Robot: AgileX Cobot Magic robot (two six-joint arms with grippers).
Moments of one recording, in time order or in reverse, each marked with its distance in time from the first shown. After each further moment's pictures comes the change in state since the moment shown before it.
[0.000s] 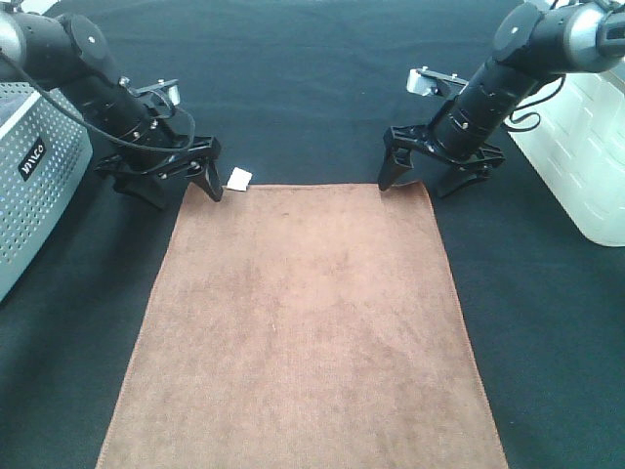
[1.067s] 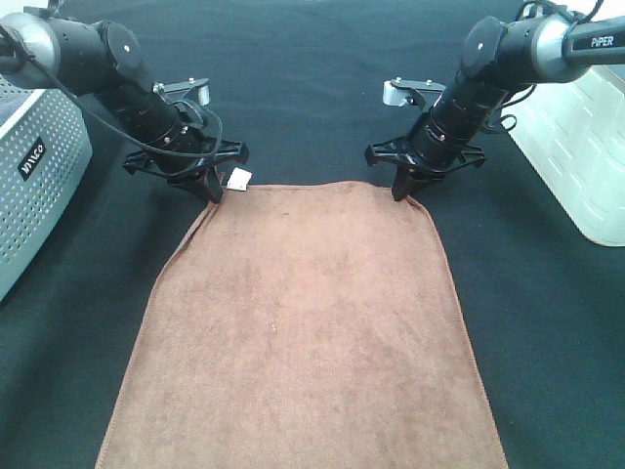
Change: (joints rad) left arm -0.065 0.003 0.000 0.036 -0.092 0.000; right arm 0.057 0.015 0.000 -0.097 -0.072 0.017
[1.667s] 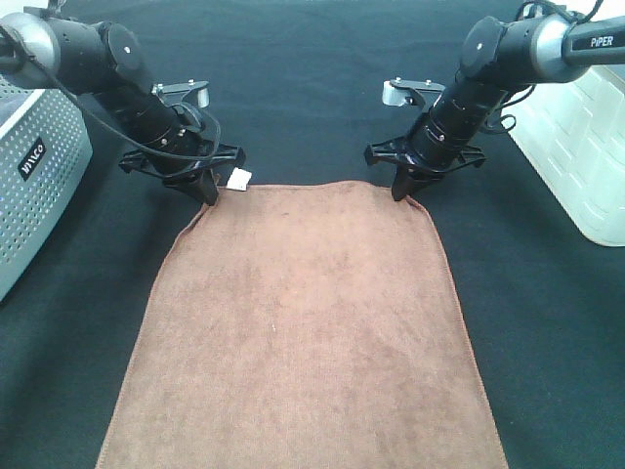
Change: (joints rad) left arm 0.000 0.000 0.000 0.049 0.007 0.000; right arm 0.001 -0.004 0.000 -0.001 -0.001 0.001
